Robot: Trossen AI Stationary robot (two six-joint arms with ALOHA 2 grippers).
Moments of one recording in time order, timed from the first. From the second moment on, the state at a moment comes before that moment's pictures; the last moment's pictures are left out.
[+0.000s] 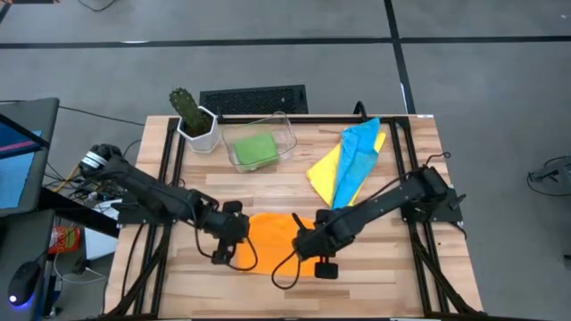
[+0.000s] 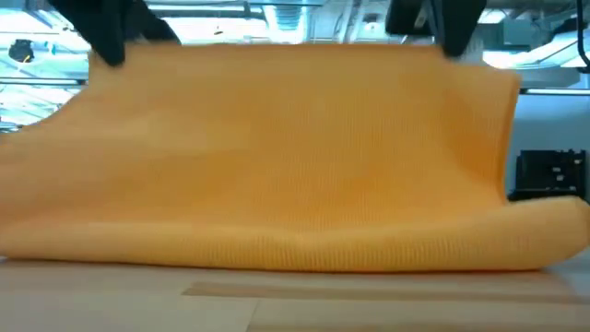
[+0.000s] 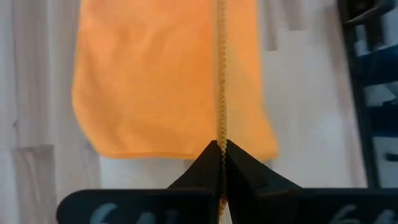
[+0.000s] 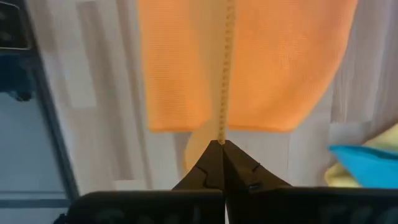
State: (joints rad) left arm -0.41 1.39 1.03 -0.71 0.01 -0.35; right arm 0.44 1.97 1.77 -1.27 -0.06 0.45
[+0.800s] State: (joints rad) left arm -0.27 1.41 0.95 -0.66 -0.12 -0.30; right arm 0.30 1.97 1.58 -1.18 -0.05 0.39
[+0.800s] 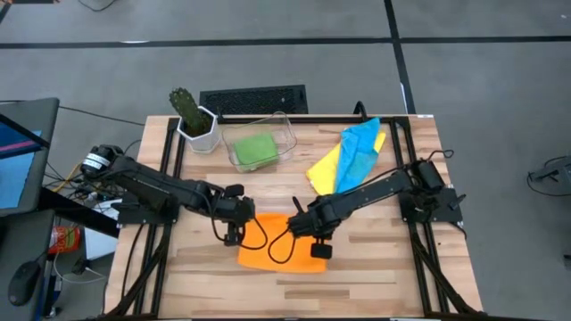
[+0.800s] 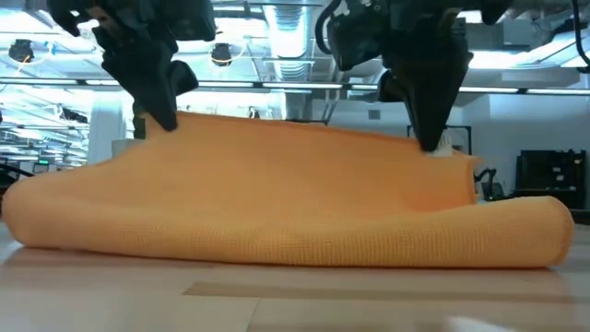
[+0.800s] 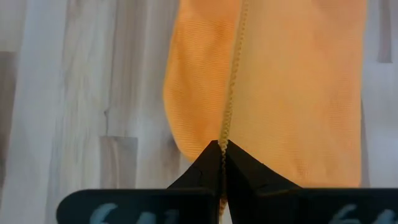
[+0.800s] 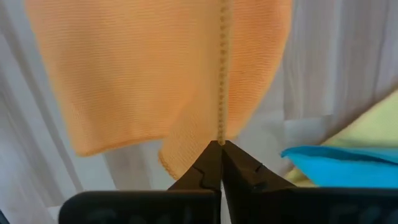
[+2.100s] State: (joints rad) left arm -0.68 1.41 0.74 -0.20 -0.22 -0.27; right arm 0.58 1.97 1.58 -0.88 0.10 0.59
